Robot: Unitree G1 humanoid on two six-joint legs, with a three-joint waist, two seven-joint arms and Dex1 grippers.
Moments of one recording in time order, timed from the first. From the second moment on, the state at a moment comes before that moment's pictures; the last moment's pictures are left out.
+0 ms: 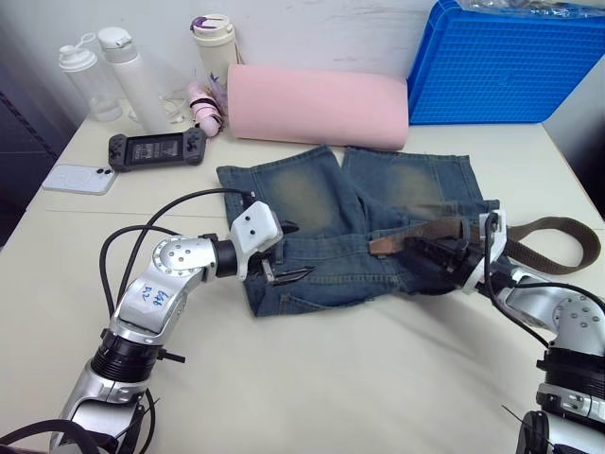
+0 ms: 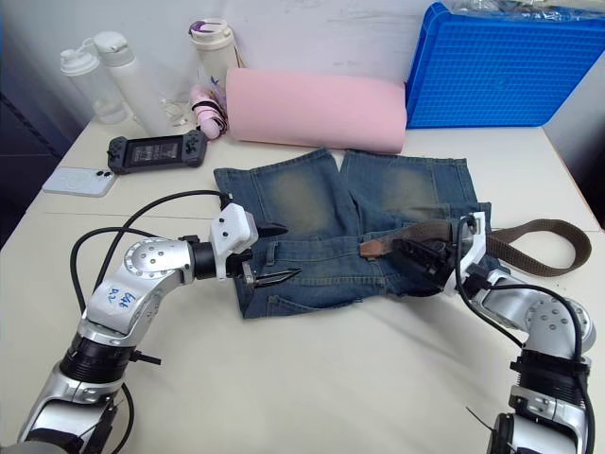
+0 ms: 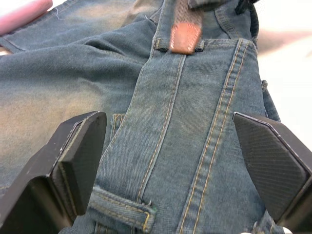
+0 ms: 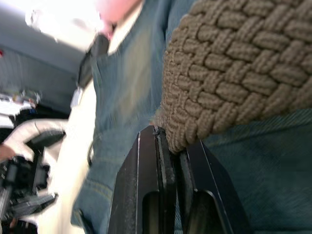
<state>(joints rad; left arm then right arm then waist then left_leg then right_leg) -0.49 0.55 -0.17 -0.26 -0.26 0.53 -0.78 -0.38 -0.53 -0.45 0.07 1.19 1.18 0.37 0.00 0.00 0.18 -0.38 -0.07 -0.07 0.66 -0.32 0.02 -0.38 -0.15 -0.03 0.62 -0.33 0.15</state>
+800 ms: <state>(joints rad) -0.49 0.55 -0.17 -0.26 -0.24 0.53 -0.78 -0.44 -0.59 -0.44 0.18 1.08 1.14 0.48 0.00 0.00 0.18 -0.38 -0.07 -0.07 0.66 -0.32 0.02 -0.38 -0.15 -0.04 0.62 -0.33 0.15</state>
